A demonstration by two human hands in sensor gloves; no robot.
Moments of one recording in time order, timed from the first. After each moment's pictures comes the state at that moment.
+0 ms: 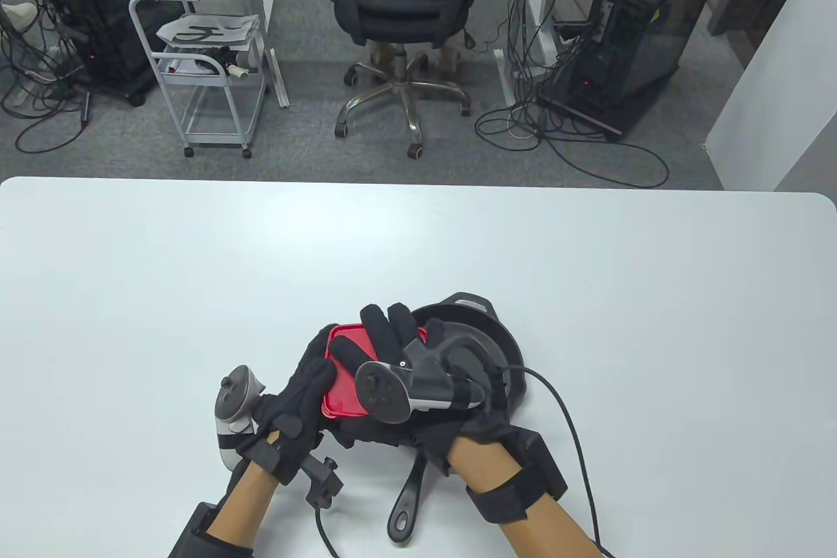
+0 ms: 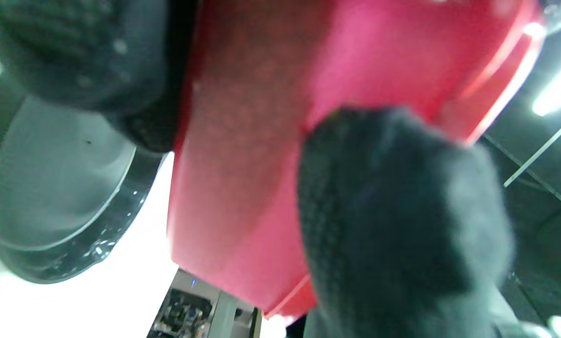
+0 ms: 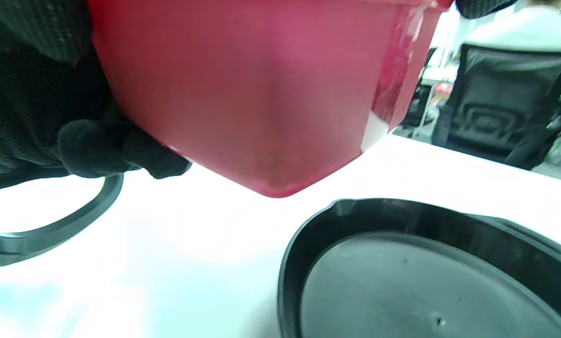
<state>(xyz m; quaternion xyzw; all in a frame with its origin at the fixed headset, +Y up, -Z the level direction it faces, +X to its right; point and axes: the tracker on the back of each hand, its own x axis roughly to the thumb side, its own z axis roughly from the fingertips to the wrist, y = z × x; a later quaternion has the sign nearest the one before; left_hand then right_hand) -0.199 -0.759 -0.279 -0.14 -0.07 0.79 0.59 -0.020 -0.623 -0.268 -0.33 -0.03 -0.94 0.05</state>
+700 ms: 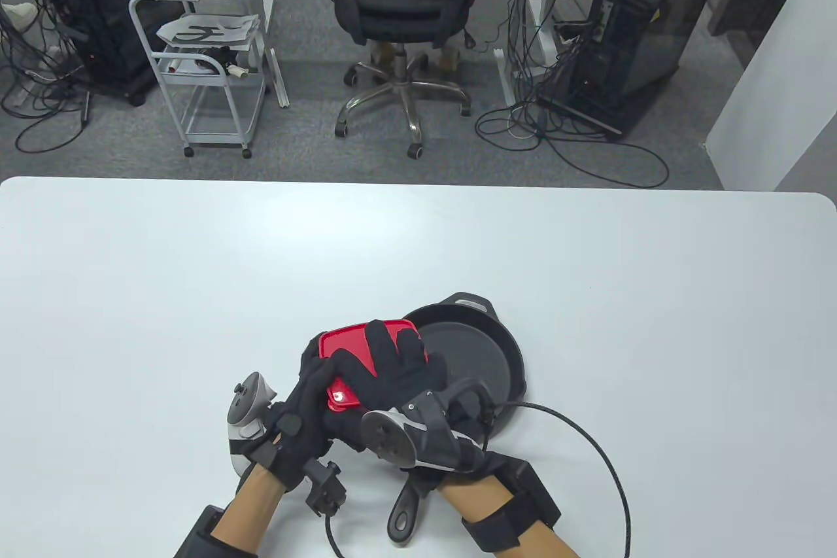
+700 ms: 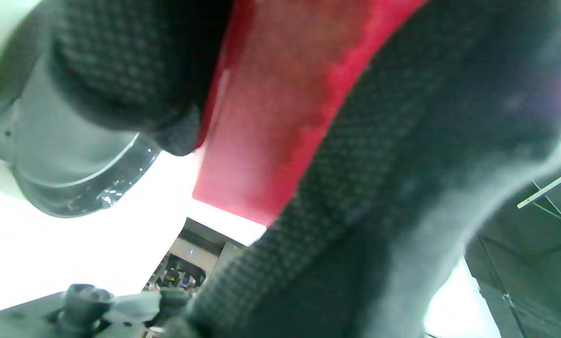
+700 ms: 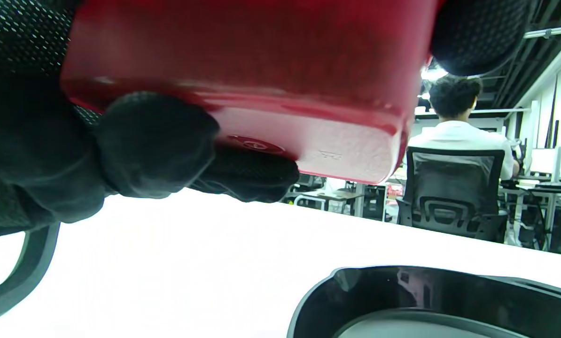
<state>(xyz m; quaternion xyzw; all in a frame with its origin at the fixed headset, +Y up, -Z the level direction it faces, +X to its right) -0.182 -0.766 -0.271 -0.20 -0.07 0.82 0.53 -0.012 -0.651 -0.246 -0.28 0.13 -0.95 -0.04</state>
